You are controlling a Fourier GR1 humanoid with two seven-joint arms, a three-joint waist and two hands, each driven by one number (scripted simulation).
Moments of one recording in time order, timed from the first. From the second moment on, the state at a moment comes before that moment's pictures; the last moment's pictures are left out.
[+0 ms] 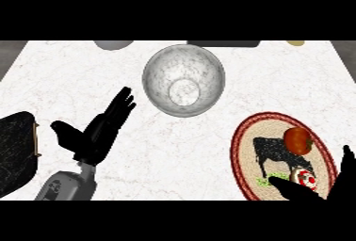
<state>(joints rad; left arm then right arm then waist) -0.17 0.23 -0.27 -1.53 0.35 0.07 0.10 0.26 -0.04 0.12 -2.07 1.00 -0.22 1.03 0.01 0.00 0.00</state>
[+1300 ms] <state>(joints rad) -0.12 0.14 -0.18 -1.56 0.26 -0.02 0.15 0.03 0.00 0.03 -1.77 1.04 -0.21 1.01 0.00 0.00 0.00</state>
